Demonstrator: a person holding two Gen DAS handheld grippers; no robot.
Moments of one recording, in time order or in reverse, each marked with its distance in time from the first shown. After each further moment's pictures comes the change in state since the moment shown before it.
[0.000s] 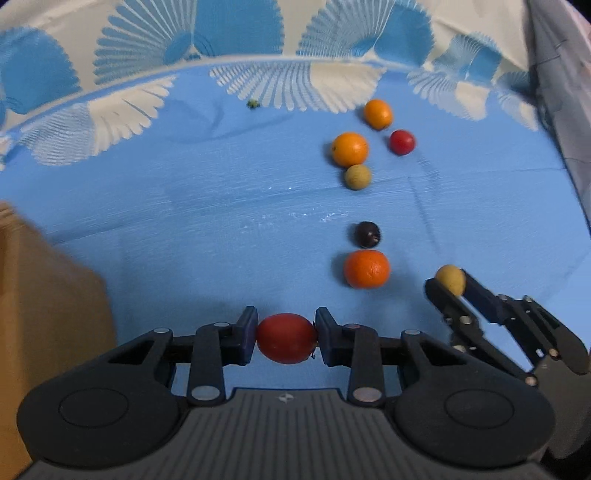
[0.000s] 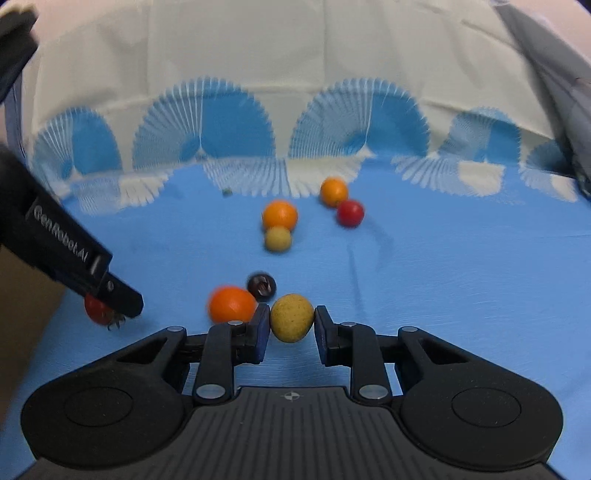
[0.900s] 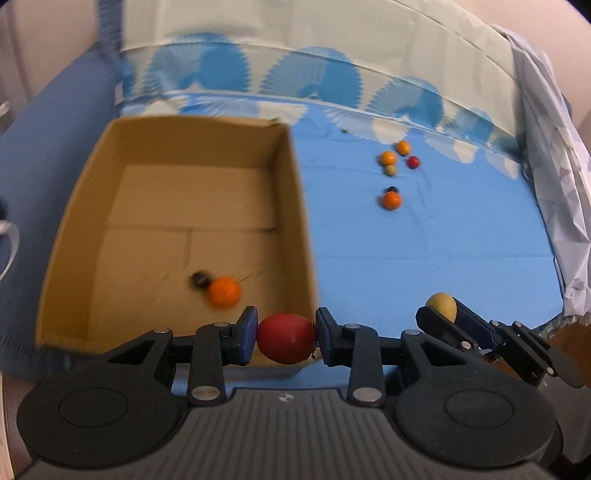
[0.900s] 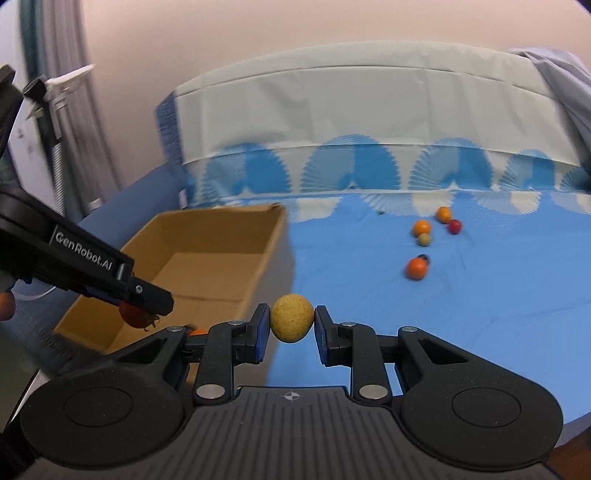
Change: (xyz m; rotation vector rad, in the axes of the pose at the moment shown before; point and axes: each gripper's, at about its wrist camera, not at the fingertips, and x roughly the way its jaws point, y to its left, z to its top) left arm -0.263 0.093 -0.237 -0.220 -0.153 0.039; right arm -0.271 0.158 -0.029 -0.034 -0.005 0.242
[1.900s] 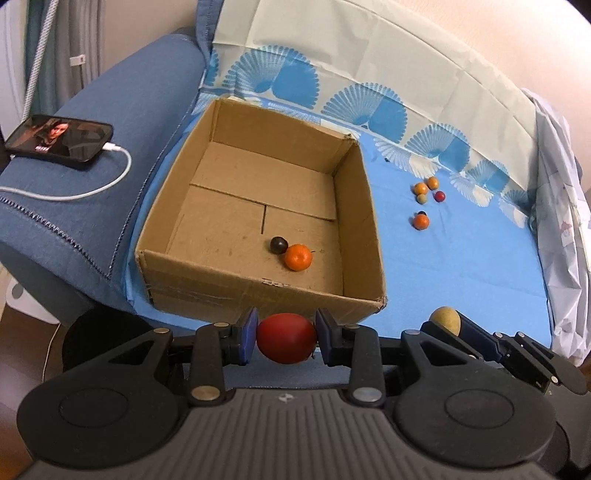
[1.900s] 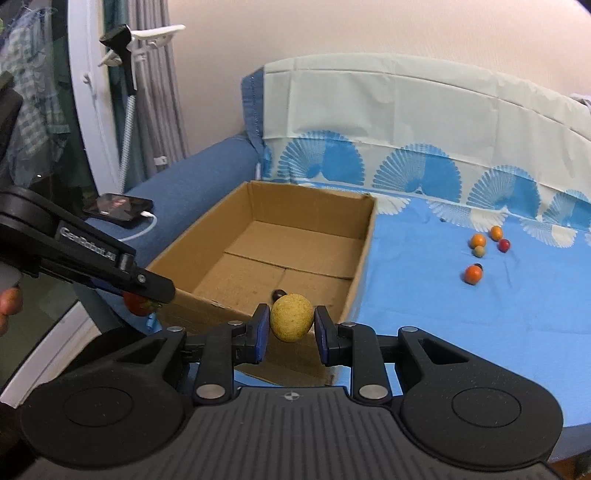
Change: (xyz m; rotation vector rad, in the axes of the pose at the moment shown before) left arm -0.072 0.088 -0.070 -0.178 -0.084 -0.006; right arm -0.048 0.106 -0.017 -0.168 0.036 0.089
